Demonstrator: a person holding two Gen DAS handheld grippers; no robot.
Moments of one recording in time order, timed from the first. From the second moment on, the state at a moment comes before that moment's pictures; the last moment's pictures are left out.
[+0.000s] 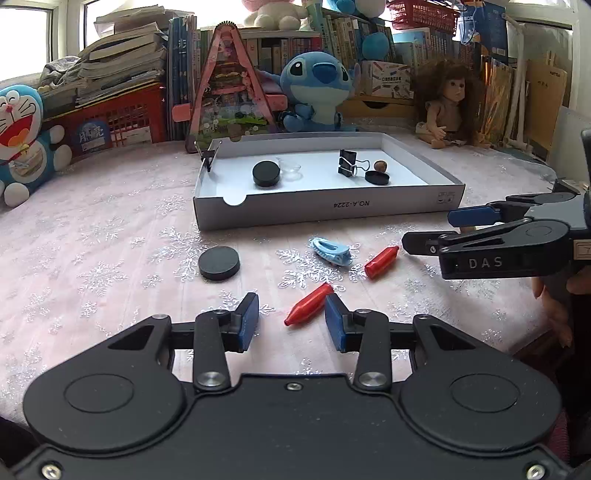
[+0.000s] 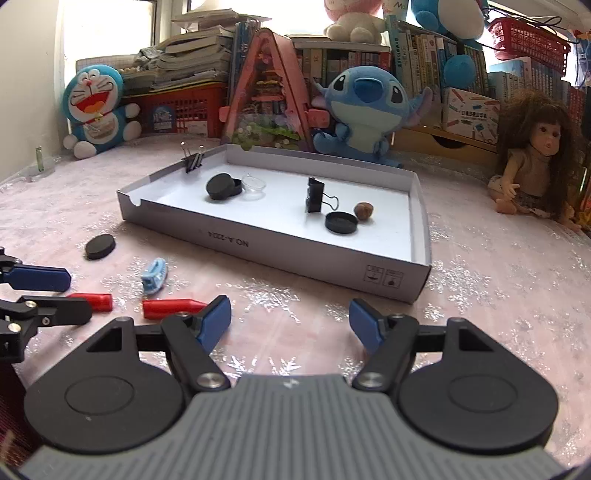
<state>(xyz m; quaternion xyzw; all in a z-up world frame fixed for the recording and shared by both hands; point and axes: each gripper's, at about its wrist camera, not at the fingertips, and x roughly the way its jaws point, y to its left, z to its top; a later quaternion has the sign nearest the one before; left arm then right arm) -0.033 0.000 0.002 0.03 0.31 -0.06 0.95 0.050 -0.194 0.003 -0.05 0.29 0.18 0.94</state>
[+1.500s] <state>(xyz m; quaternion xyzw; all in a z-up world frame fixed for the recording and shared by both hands) -0.018 -0.011 -0.008 0.03 0.29 -0.06 0.95 0.033 -0.171 0.003 -0.02 0.30 0.20 0.93</state>
